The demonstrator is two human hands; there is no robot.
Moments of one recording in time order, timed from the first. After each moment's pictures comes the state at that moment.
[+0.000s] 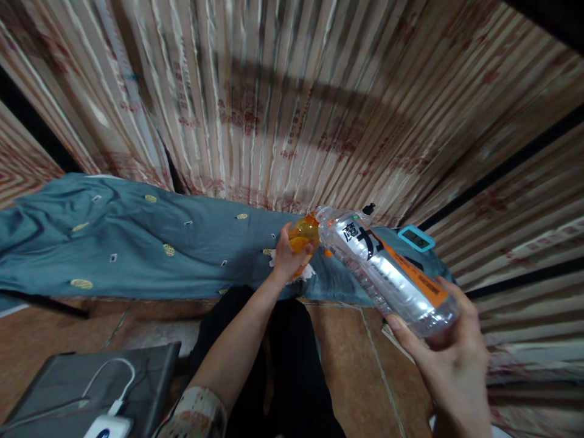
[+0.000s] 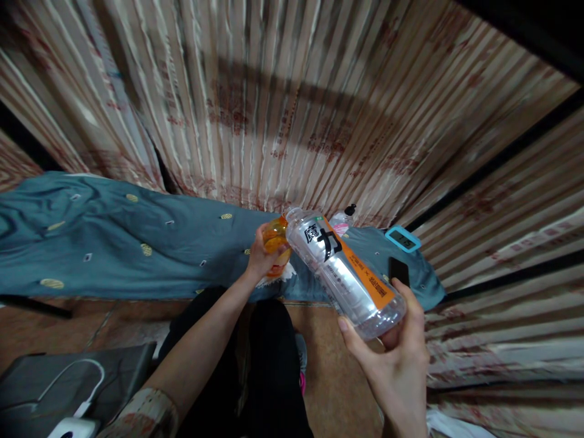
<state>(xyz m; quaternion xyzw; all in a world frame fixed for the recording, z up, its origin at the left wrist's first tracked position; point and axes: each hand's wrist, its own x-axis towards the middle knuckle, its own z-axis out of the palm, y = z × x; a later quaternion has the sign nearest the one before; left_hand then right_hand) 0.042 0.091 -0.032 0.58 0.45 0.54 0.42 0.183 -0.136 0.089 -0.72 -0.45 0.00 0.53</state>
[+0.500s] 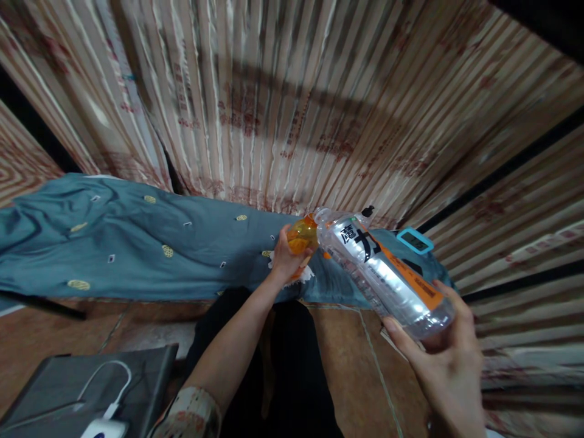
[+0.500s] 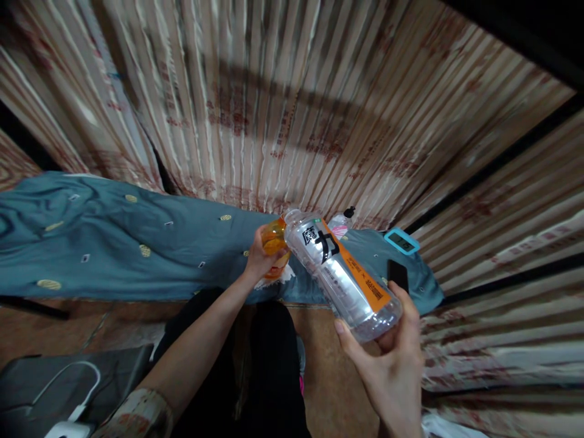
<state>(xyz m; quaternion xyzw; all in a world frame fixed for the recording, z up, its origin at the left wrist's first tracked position) 0.040 0.091 -0.029 0.58 0.45 0.53 0.42 0.187 -0.136 0.082 -0.72 -0.45 0.02 0.53</state>
